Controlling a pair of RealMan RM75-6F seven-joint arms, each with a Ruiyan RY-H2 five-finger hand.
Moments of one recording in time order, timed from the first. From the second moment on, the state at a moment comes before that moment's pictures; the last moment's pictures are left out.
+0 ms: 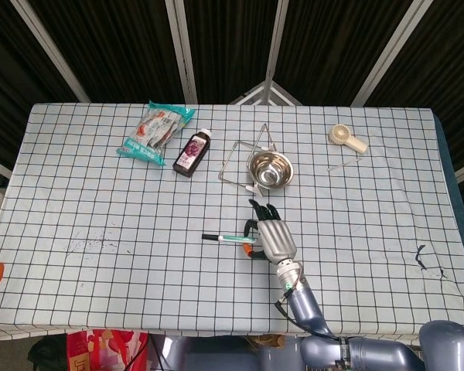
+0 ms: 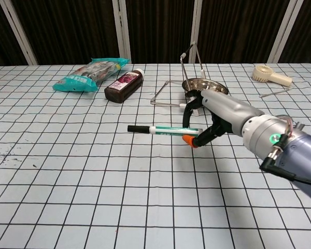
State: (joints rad) left arm 0.03 -1.26 -0.12 -1.45 1.44 1.62 -0.04; right arm 0.63 -1.80 0.25 -1.60 -1.01 1.17 -0.43
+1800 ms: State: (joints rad) left arm -0.27 -1.66 -0.16 -1.59 1.66 1.54 0.25; right arm 0.83 -1.68 0.38 -2.01 -0.78 1.32 -0.73
